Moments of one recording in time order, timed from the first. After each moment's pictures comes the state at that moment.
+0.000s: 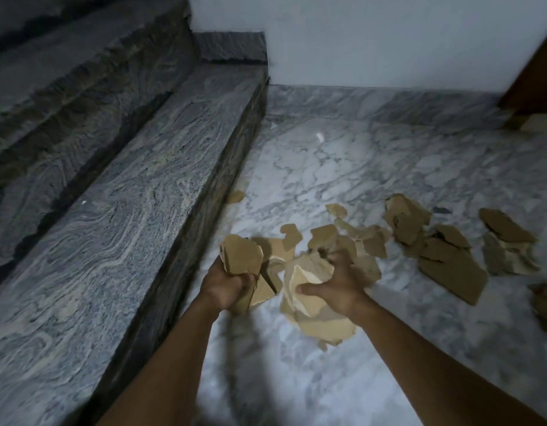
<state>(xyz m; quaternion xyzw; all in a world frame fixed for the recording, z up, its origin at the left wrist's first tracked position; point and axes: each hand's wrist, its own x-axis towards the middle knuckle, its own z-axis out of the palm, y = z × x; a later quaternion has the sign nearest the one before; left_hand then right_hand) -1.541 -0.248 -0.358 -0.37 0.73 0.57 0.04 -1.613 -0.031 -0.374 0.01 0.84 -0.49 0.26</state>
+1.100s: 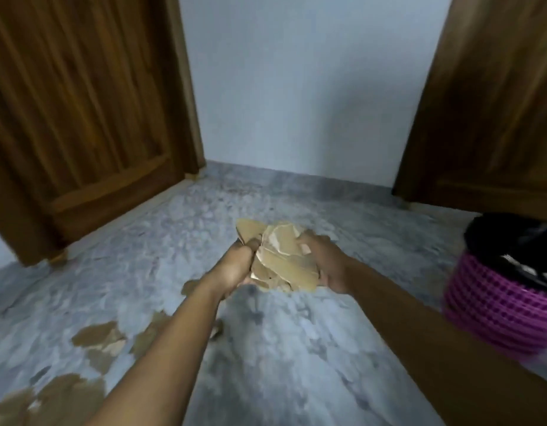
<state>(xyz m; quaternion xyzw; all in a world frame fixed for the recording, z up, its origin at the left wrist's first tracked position) -1.433 0.400 -0.065 0.32 0.65 0.53 0.44 -1.288 0.512 -0.076 0.45 0.54 -0.68 -0.21</state>
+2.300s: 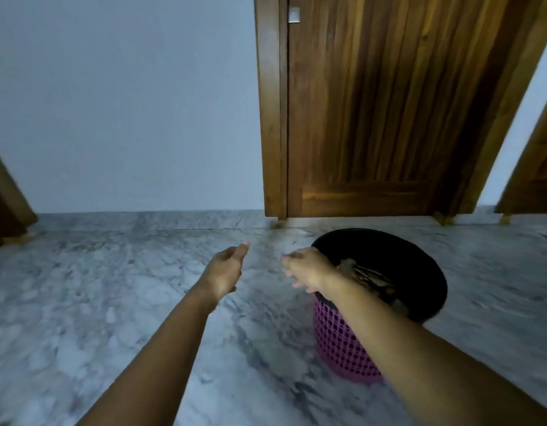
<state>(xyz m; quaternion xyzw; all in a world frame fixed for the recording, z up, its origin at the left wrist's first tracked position) -1.181 0.718 -0.070 0.46 0.66 0.42 0.42 -0.998 0.750 -0.060 0.61 0.61 -0.46 -0.22</state>
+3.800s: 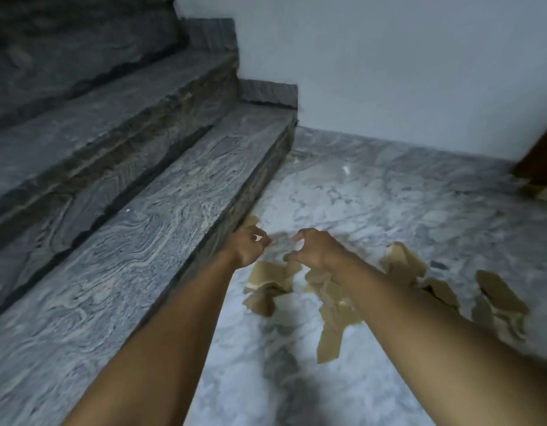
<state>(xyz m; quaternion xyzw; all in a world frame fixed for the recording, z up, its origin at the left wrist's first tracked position) -1.615 -0.236 -0.259 -0.29 0.87 0.40 0.08 -1.707 -0.073 -0.261 -0.23 0.91 -0.21 0.29</state>
